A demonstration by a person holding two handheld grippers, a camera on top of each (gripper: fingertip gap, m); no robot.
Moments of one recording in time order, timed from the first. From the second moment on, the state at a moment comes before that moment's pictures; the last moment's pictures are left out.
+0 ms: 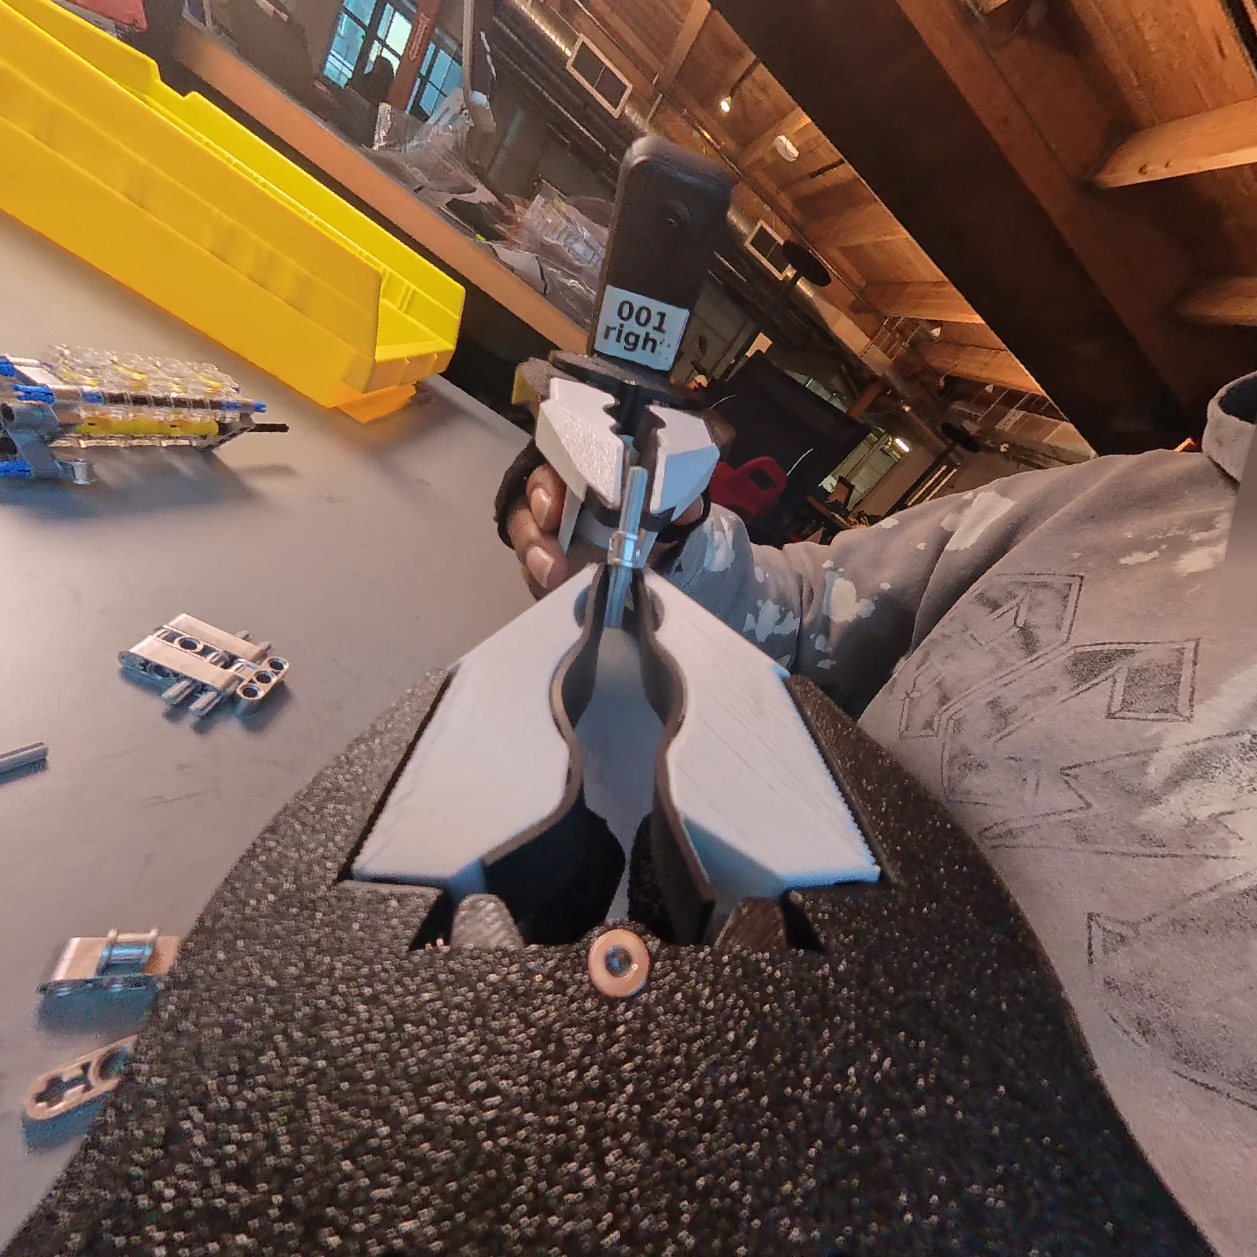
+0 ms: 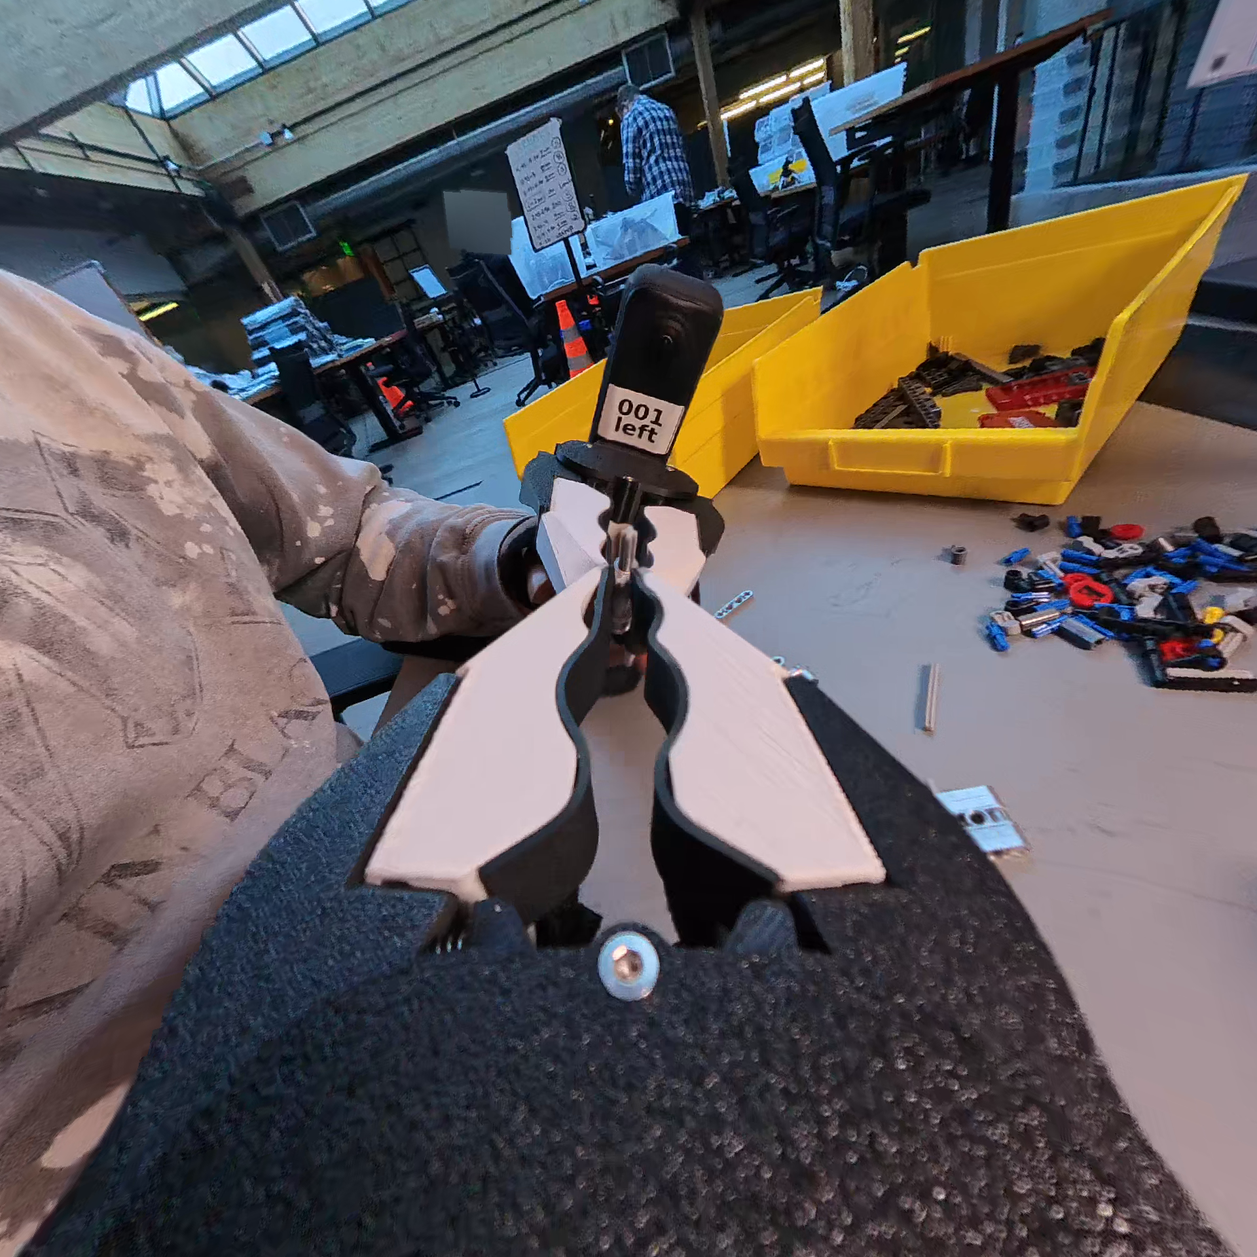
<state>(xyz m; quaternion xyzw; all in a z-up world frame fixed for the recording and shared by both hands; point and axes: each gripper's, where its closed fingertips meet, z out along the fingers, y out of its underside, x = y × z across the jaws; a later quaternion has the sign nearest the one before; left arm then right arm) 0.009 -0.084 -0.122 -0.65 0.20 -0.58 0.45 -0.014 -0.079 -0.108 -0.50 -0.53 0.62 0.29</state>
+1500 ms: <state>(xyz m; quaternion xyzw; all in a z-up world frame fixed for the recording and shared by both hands) -0.015 -0.059 -0.139 -0.68 0.03 -0.62 0.40 -0.025 -0.050 -0.140 -0.46 -0.65 0.22 0.56</state>
